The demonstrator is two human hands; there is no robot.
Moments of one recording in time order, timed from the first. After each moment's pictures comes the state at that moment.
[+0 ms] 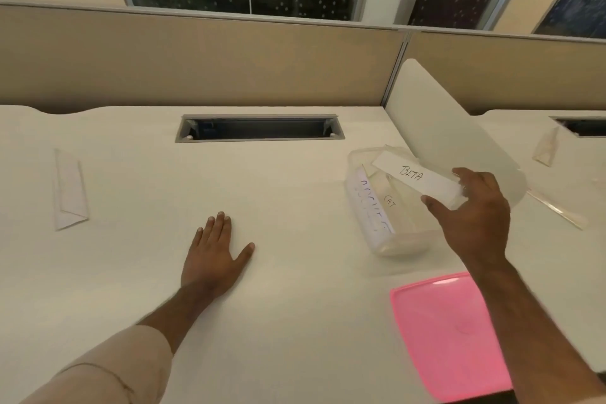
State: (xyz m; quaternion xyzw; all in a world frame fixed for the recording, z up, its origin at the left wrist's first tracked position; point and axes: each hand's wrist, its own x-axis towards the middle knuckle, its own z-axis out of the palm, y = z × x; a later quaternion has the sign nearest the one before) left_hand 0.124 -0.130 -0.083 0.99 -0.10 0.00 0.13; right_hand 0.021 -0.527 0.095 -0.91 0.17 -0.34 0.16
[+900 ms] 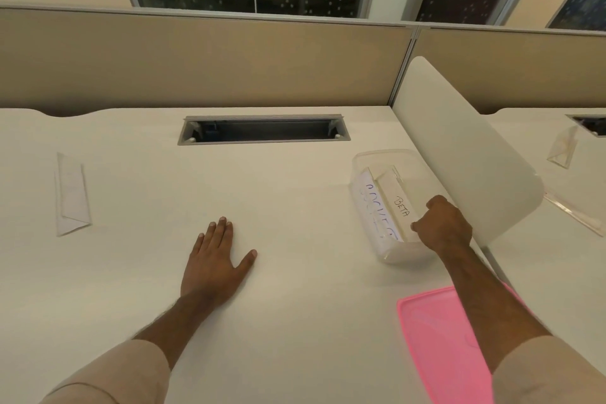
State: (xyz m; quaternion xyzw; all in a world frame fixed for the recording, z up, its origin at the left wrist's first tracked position) left_hand 0.123 -0.130 -0.080 0.99 -0.09 0.00 0.14; right_hand 0.081 -0.535 0.036 -0.92 0.36 -0.03 0.14
